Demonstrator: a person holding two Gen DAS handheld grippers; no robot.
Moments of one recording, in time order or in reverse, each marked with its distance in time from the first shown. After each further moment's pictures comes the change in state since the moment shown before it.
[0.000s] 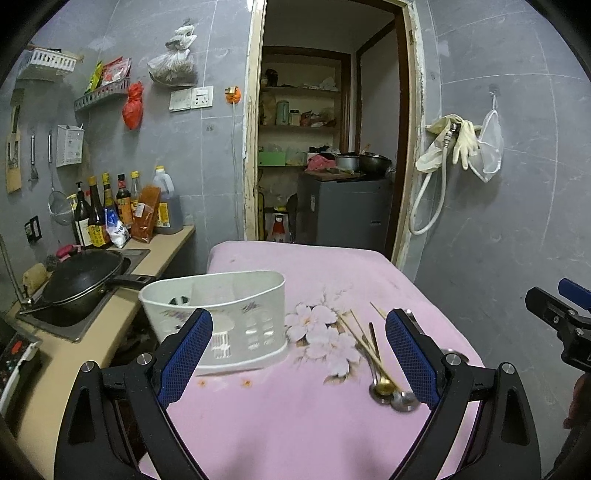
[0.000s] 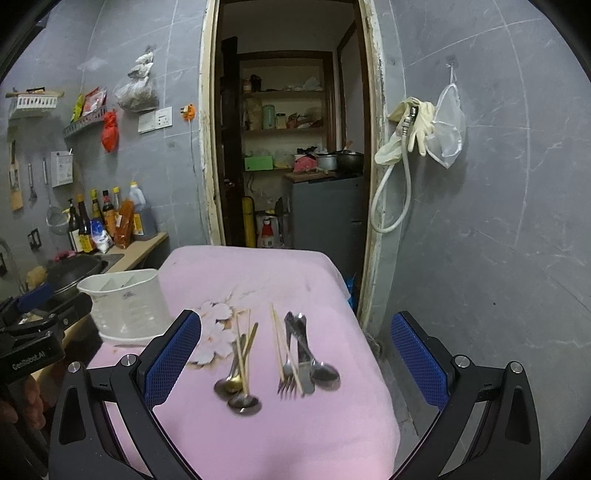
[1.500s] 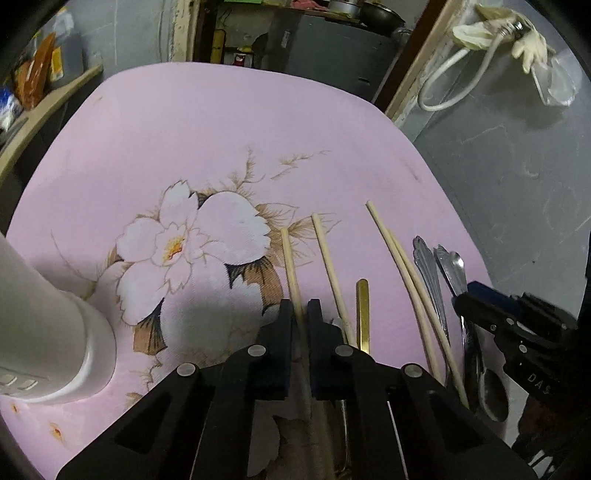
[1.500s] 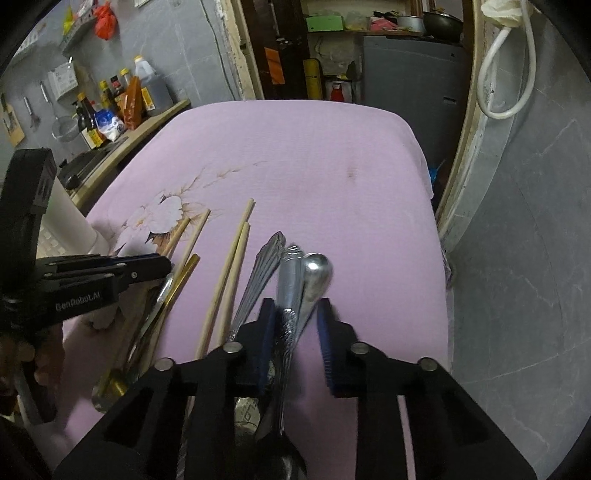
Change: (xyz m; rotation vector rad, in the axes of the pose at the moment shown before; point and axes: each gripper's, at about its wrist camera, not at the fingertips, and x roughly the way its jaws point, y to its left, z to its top) left arm 0.281 -0.020 -0.050 -0.146 0.648 -0.189; right arm 0.252 -0.064 -0.037 -0.082 0.542 0.317
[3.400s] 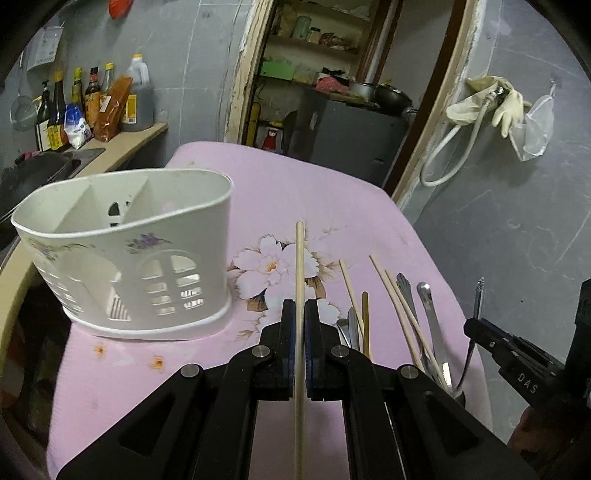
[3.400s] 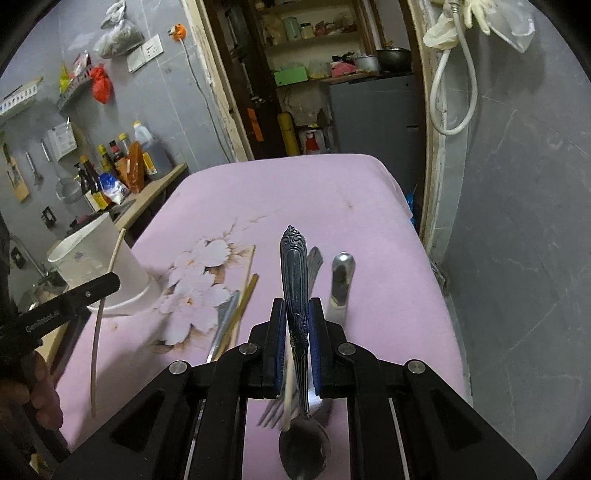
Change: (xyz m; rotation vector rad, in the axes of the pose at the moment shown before) left arm -0.130 0.002 -0.057 -0.034 -0.332 0.079; right arm -0.070 0.059 -0.041 0.155 -0.232 -0.049
